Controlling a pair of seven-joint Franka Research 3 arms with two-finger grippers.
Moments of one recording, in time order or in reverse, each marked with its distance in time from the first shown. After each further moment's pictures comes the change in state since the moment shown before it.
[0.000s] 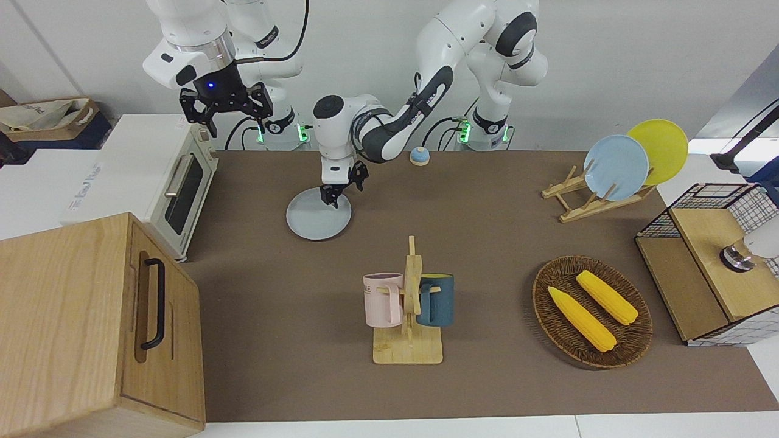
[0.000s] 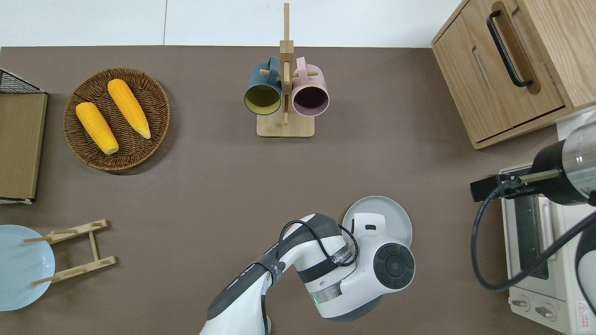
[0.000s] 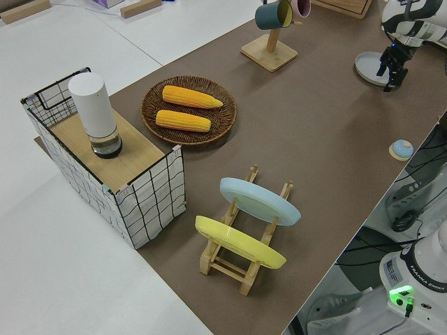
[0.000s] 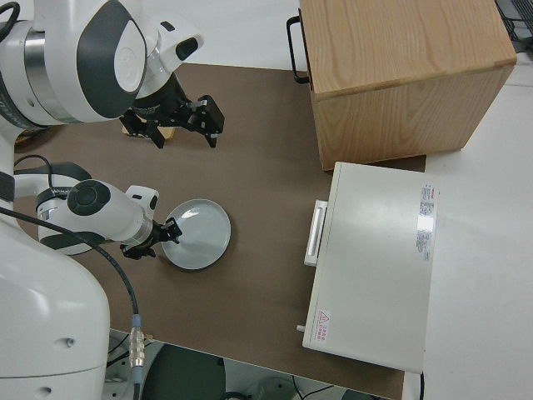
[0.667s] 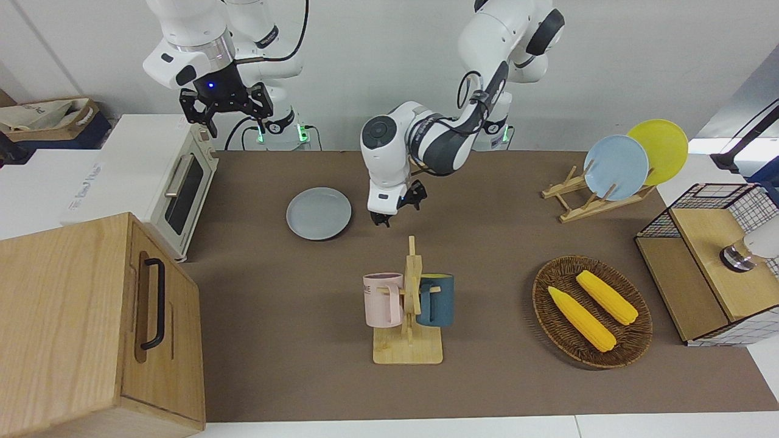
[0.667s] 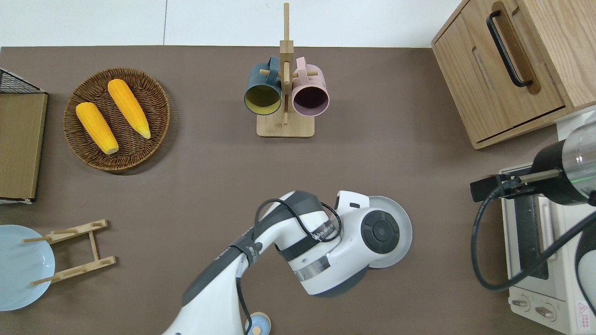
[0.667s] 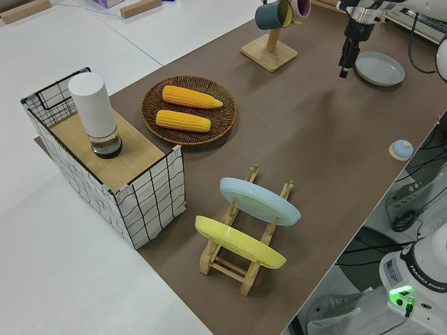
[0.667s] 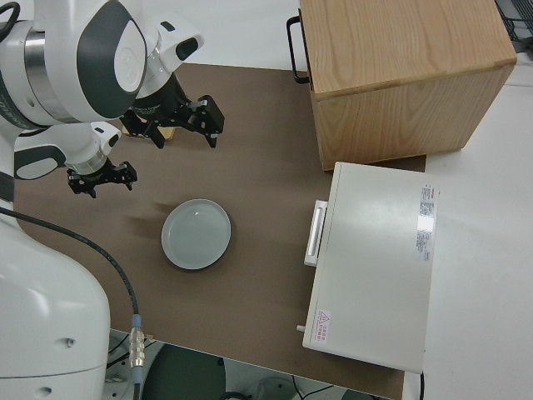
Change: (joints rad) left arm 0.269 -0.047 0.000 0.143 -0.013 -0.315 0.547; right arm 0.000 0.000 0.000 0.000 0.000 0.000 0.000
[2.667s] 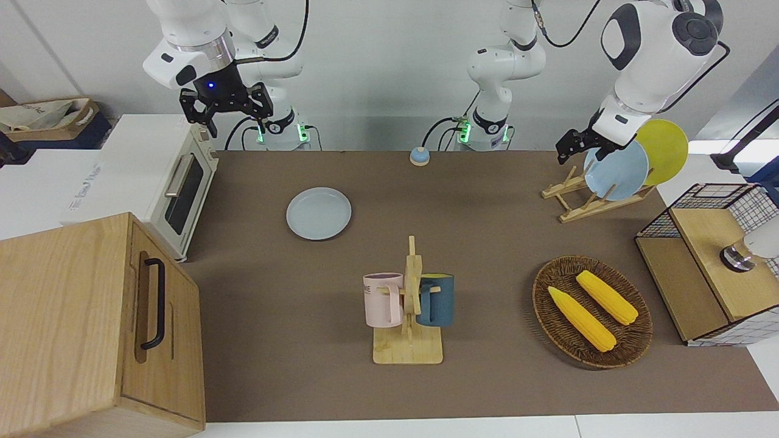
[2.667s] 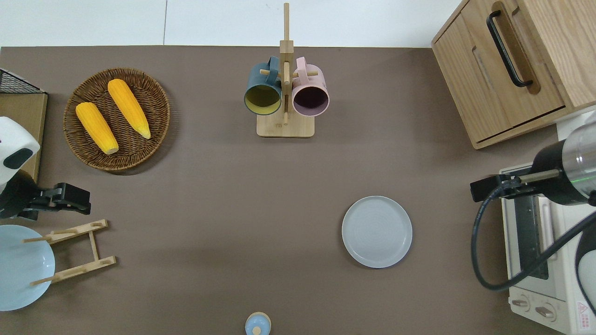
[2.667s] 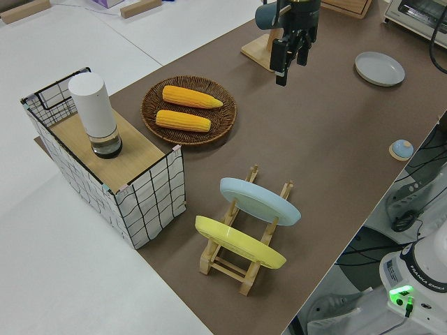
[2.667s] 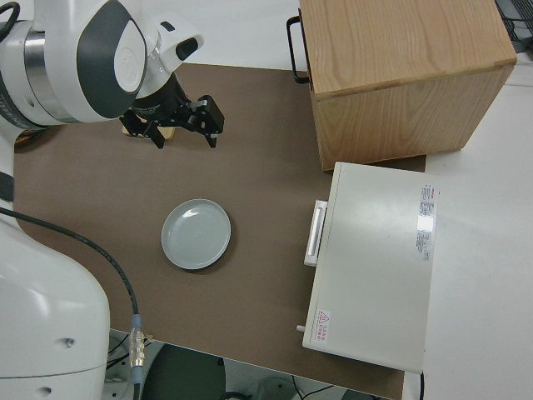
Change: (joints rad) left arm 0.339 -0.508 0.453 -0.124 -0.300 -0.282 1.221; right arm 0.000 0.000 0.000 0.000 0.000 0.000 0.000
